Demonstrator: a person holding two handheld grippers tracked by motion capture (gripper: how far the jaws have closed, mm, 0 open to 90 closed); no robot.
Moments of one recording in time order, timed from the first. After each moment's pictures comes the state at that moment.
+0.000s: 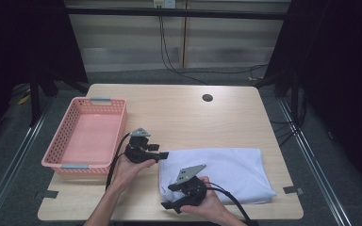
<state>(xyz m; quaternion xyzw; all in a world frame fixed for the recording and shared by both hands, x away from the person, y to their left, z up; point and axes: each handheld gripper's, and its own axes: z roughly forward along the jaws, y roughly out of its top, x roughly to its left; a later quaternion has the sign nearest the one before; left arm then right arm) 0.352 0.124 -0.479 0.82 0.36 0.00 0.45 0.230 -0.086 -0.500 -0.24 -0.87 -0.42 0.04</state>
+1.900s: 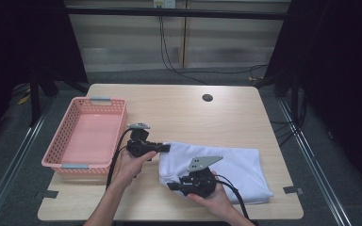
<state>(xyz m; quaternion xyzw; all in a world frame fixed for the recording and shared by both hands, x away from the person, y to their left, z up) 0.363 0.119 -0.462 0.79 0.36 -0.08 0.49 0.234 -0.108 -0.460 -0.29 -0.82 -0.49 0.01</state>
